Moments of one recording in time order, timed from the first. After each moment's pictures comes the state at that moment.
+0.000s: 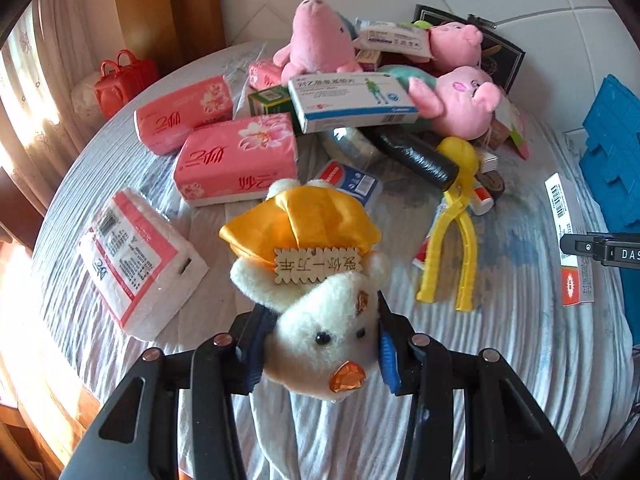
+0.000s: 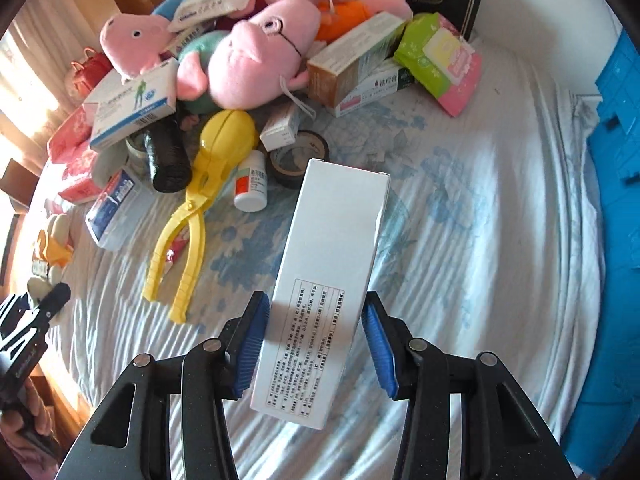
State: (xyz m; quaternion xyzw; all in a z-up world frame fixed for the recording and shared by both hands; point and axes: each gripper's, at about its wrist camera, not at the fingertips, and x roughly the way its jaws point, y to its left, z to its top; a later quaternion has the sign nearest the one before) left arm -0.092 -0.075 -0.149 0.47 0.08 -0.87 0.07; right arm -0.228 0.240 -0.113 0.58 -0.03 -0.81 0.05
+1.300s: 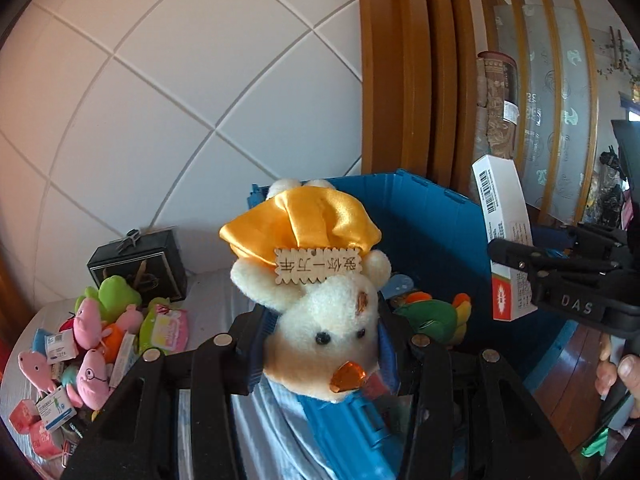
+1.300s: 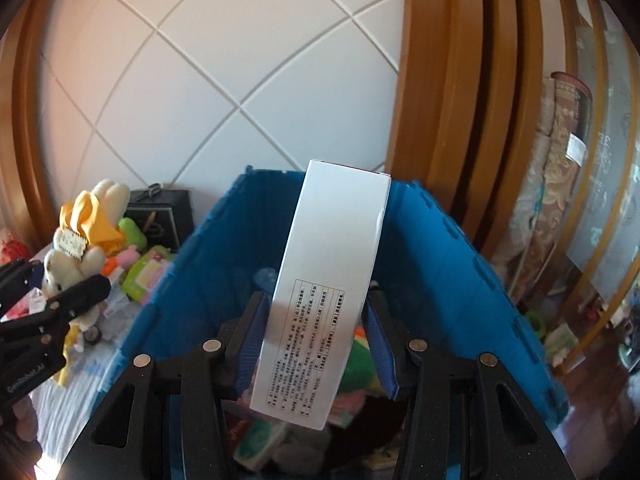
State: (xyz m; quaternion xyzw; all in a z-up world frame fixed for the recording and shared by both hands) left arm -0.090 0.415 0.127 0.23 -0.06 -0.93 -0.26; right arm 0.020 0.601 0.133 0.29 -0.03 -0.93 -0.21
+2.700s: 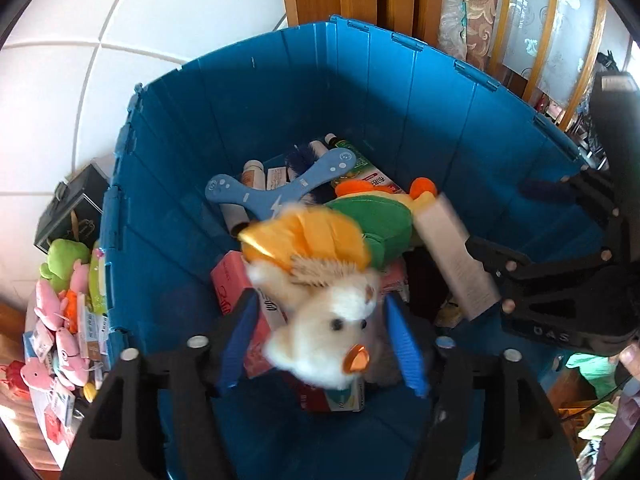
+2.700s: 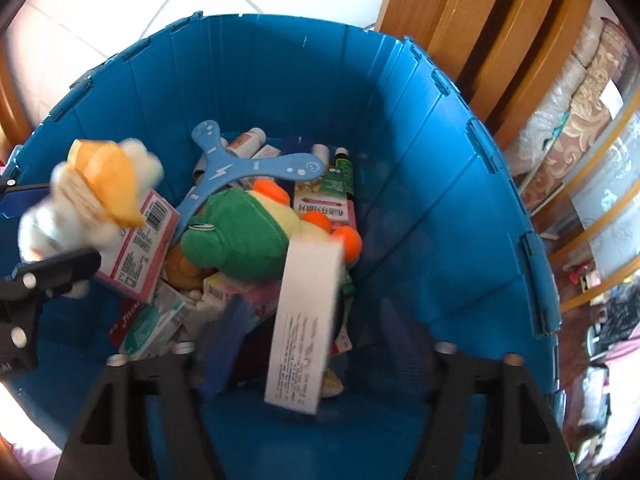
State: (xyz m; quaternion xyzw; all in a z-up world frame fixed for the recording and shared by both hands) left arm -0.113 0.562 0.077 0.46 -0.18 -0.82 -0.27; right arm 0.014 0.704 0.040 0.50 -0.02 -0.84 -0.18
